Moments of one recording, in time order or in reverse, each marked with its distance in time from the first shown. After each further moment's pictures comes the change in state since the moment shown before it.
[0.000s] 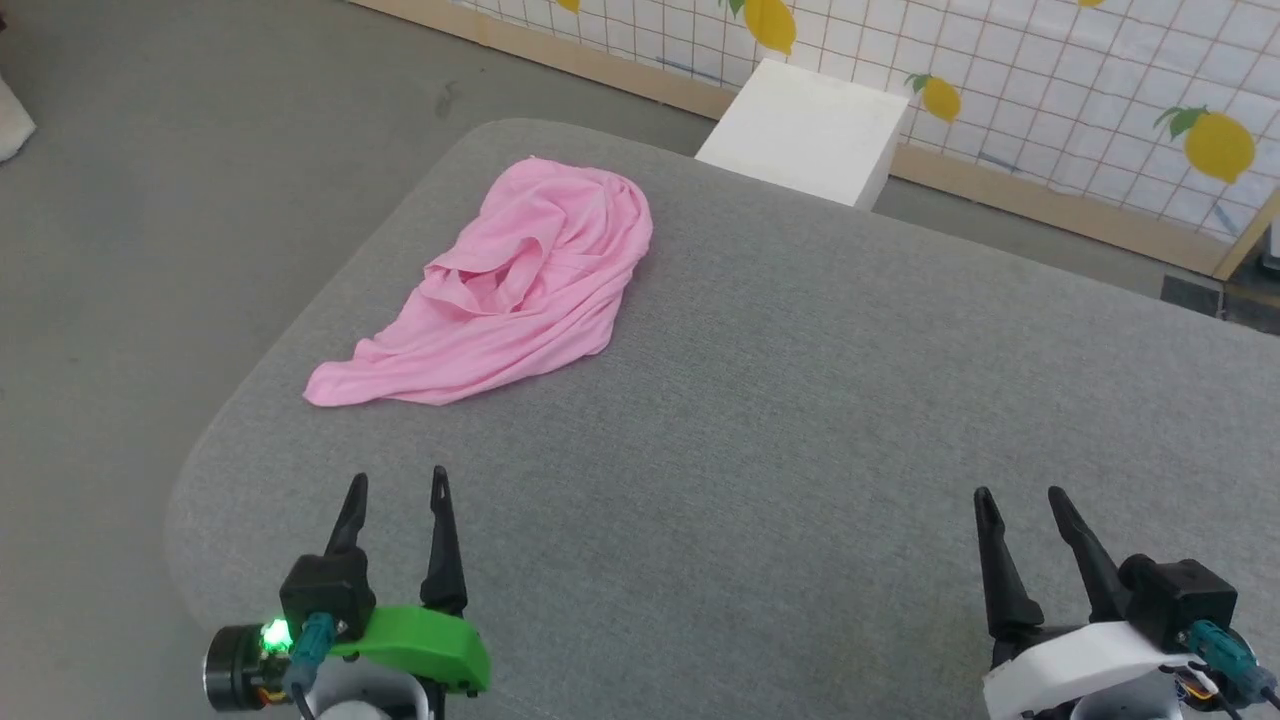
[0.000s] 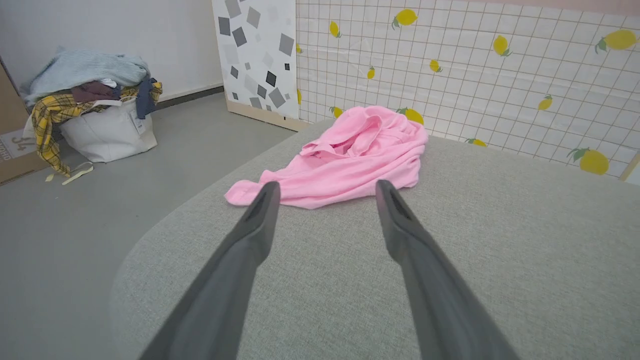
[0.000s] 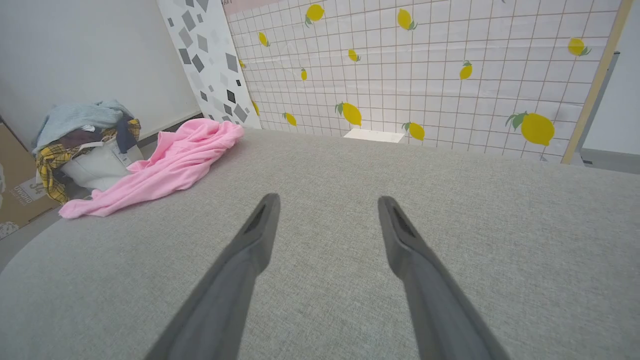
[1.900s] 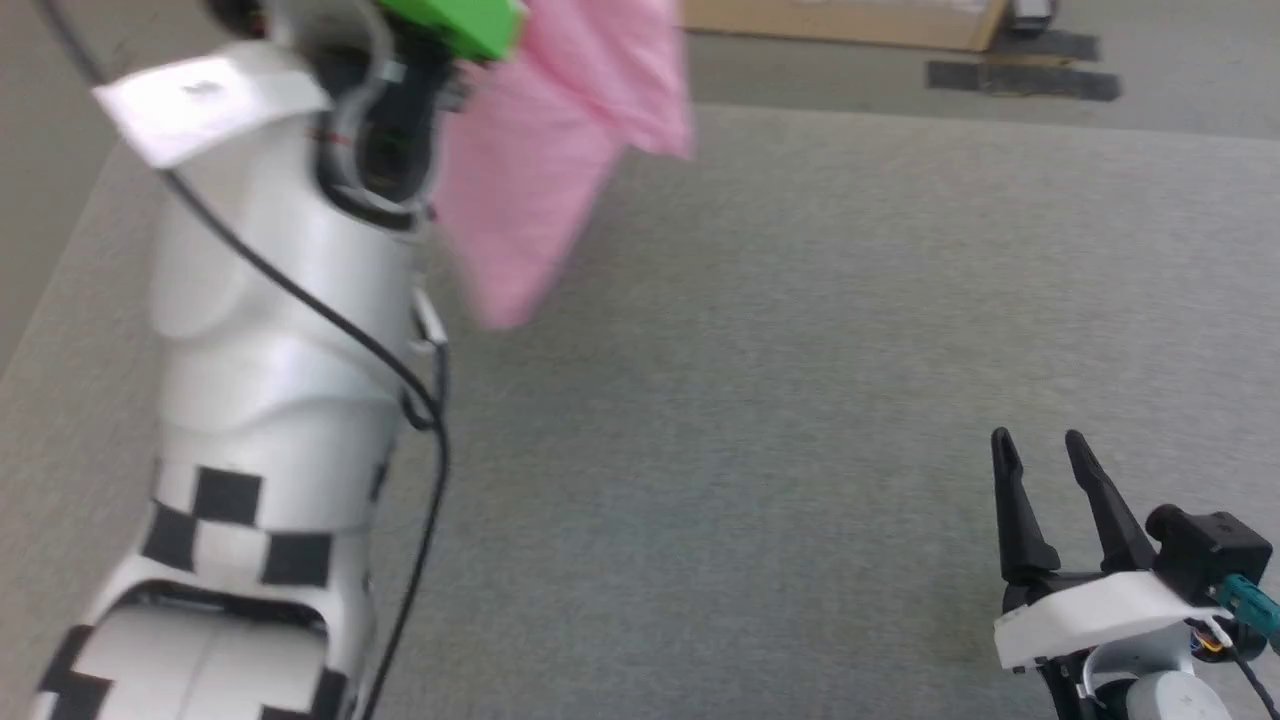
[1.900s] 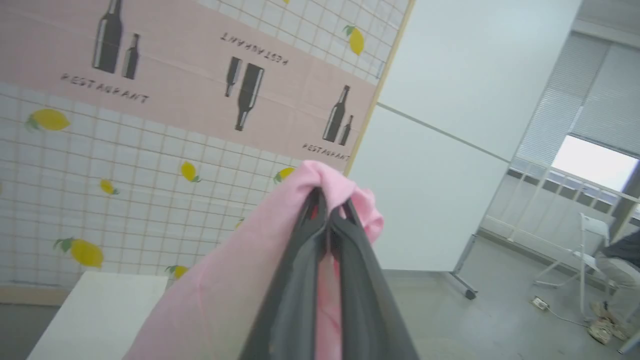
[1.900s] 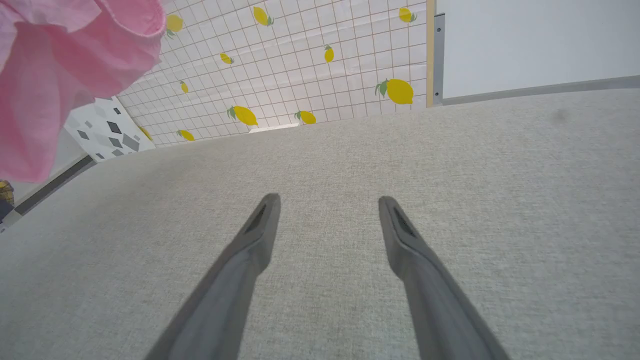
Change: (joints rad) left arm -1.027 0.007 -0.074 0.229 -0.557 -0.229 0.350; right arm -0.069 0.001 -0.016 -0.026 0.057 0.000 0.014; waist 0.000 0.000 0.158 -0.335
